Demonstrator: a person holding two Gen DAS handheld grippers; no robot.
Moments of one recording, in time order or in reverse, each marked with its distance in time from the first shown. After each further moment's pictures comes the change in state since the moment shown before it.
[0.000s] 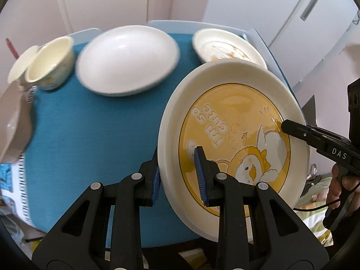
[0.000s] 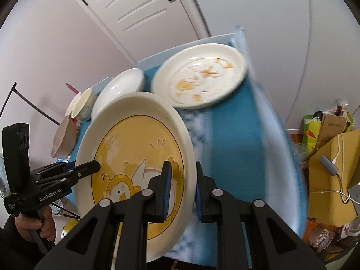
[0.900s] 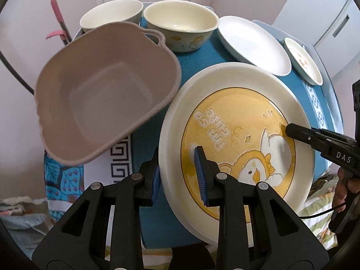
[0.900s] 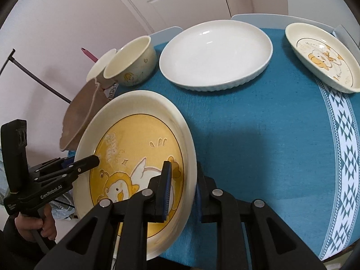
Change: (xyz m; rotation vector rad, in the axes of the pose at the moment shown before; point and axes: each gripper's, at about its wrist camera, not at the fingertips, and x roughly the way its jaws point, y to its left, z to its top) left arm -0.021 0.222 -0.038 -0.055 0.040 0.069; right arm 0.131 0.200 -0.019 -0.045 0.109 0.004
